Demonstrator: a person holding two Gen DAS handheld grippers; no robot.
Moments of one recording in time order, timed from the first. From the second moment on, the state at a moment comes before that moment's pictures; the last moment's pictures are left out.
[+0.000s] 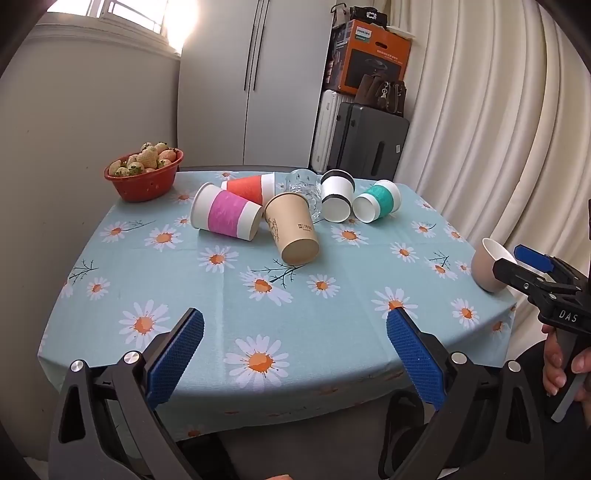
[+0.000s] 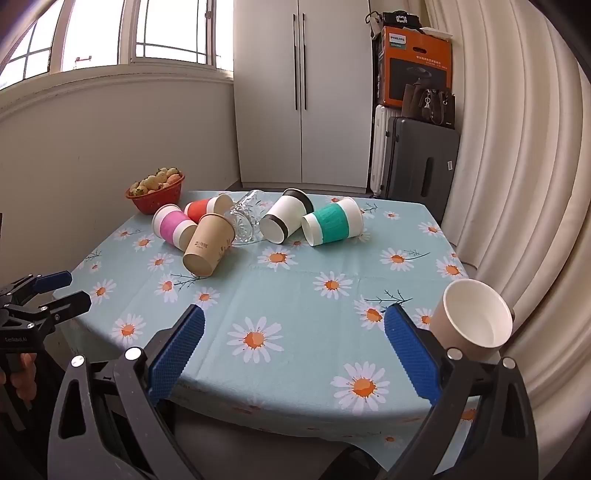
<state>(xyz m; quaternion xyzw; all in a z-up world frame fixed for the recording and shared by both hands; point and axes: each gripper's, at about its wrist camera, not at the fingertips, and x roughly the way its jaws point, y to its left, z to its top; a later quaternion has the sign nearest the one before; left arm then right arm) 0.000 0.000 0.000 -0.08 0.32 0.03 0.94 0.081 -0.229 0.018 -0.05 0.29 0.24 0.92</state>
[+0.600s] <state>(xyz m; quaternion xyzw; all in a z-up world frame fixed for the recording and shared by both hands) 0.002 0.002 0.002 -0.08 0.32 0.03 0.94 0.081 -0.230 0.015 -0.06 0.29 0.24 0.92</state>
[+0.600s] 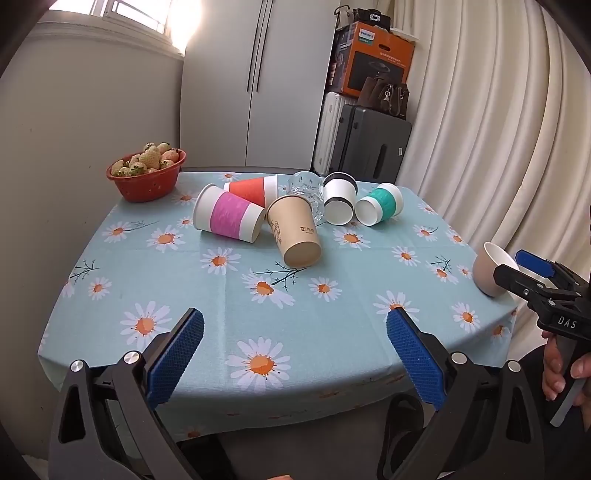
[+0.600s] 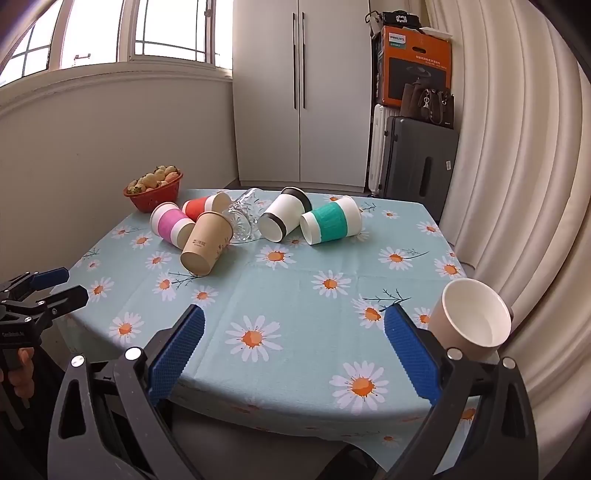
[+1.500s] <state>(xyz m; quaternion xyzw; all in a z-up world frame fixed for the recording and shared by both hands) 0.002 0.001 -0.001 -0.08 0.32 0.03 0.94 0.081 -0.231 0.016 -0.06 0.30 0.24 0.92</state>
